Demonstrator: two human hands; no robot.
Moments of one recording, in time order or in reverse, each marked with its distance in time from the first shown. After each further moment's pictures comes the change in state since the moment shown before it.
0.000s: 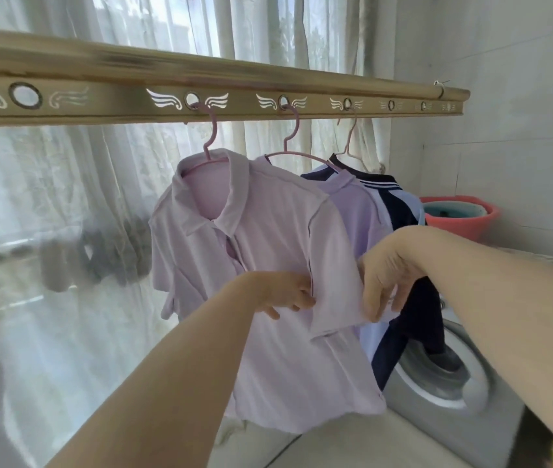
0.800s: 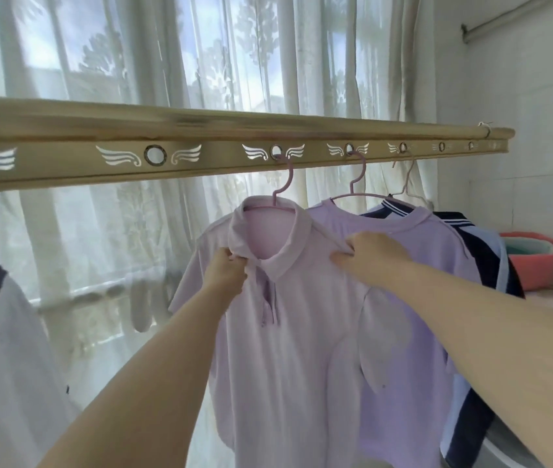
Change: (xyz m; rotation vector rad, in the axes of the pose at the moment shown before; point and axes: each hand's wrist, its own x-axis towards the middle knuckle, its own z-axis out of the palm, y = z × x) left_hand -0.082 -0.144 -0.152 -0.555 0.995 0.100; right_hand 0.032 -0.164 0.008 0.090 1.049 -0.252
